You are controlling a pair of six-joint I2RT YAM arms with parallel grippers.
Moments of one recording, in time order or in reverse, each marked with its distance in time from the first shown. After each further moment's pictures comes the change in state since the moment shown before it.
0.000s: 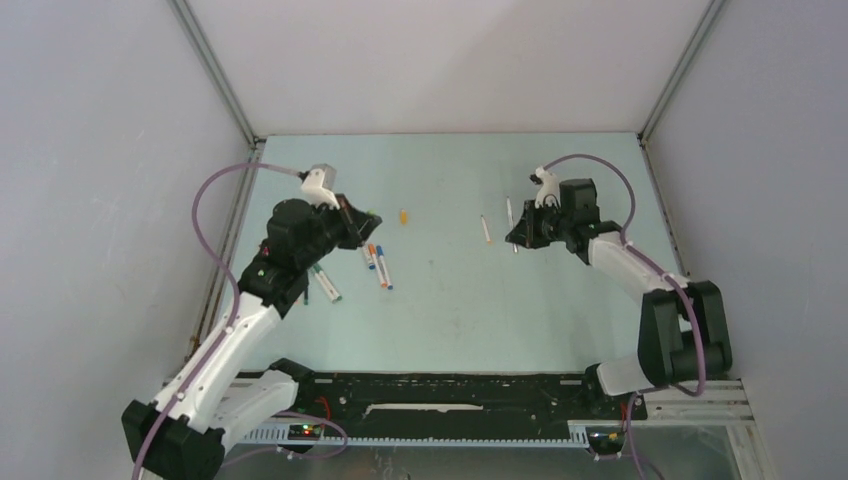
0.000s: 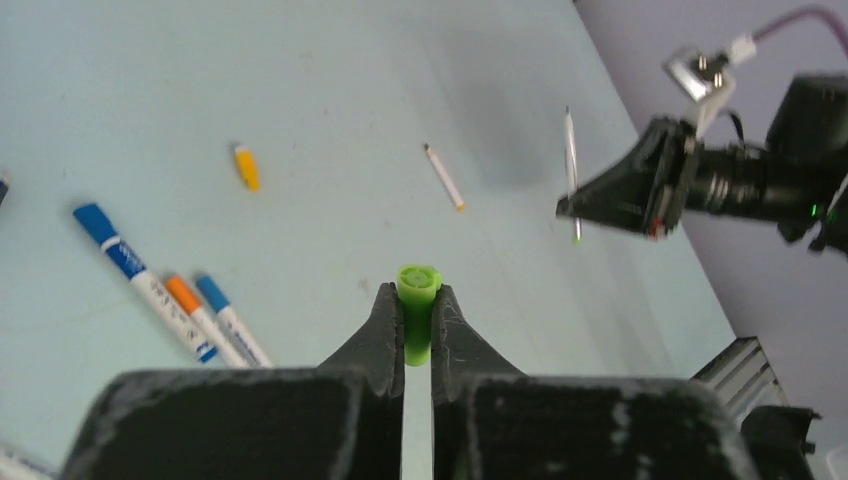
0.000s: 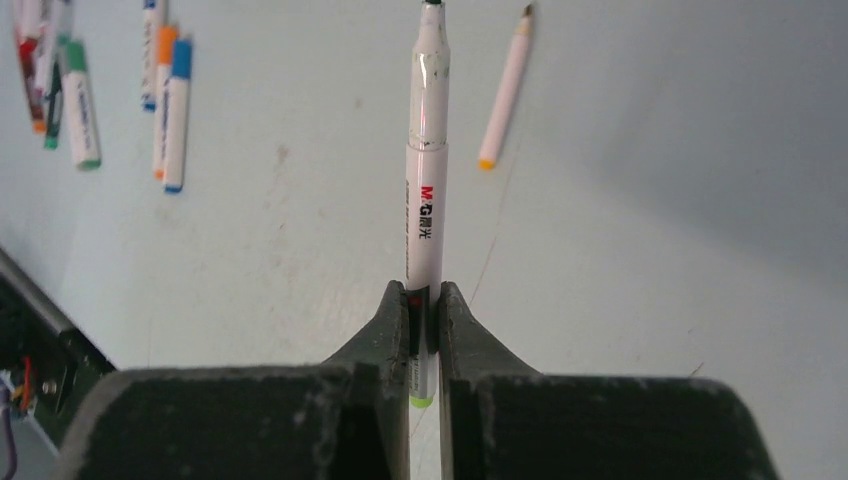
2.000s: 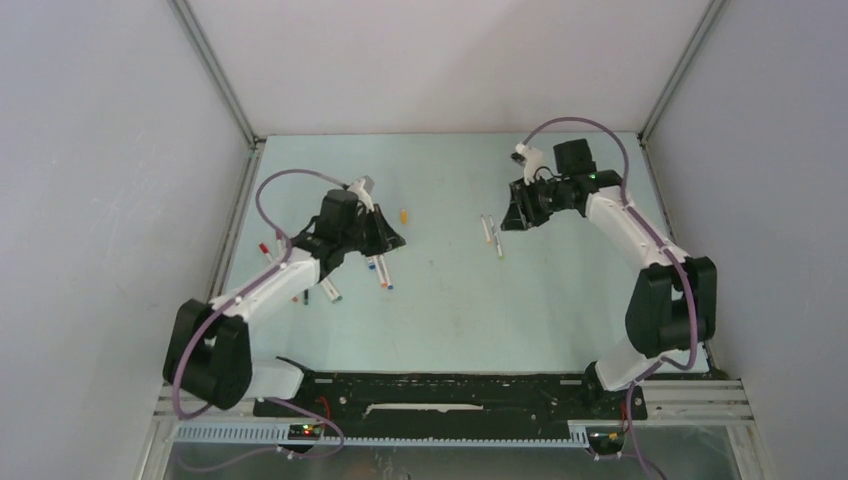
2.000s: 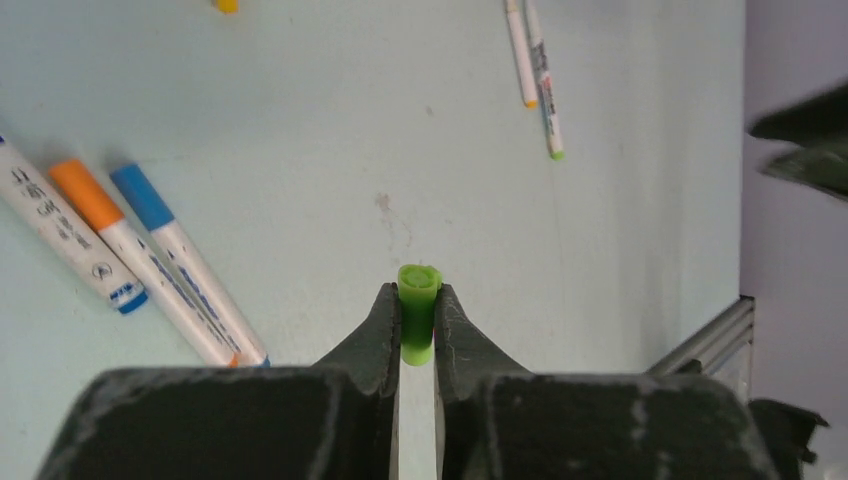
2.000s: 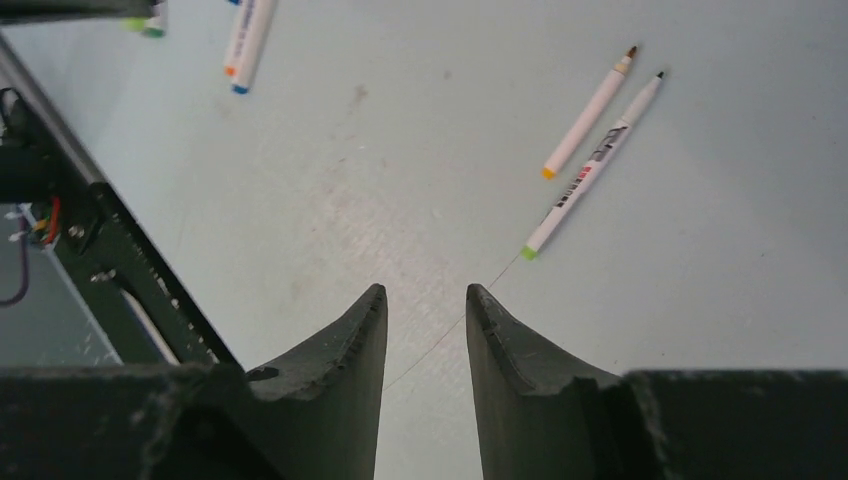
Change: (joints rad) left arm -0.012 0.351 -0.058 0.054 0.095 -0.143; right arm 0.023 0.235 0.489 -0.523 -0.093 -0.307
